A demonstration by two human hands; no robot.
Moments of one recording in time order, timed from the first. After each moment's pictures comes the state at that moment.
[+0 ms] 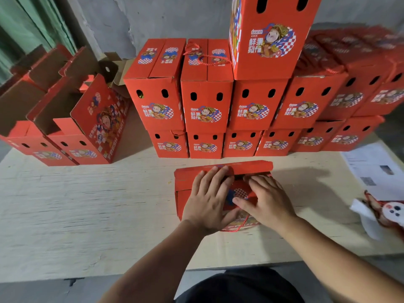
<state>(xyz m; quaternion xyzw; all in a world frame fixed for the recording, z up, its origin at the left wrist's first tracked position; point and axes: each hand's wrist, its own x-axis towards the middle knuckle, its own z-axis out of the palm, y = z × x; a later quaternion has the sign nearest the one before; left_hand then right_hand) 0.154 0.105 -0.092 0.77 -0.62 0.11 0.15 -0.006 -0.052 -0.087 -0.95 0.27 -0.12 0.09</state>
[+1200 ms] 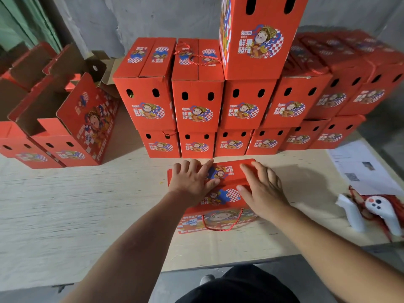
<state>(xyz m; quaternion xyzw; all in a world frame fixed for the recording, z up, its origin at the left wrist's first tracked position) 0.212 0.072 -0.078 0.84 -0.55 -0.01 -0.04 -0.003 -0.058 -0.078 -0.93 0.35 -0.06 0.09</state>
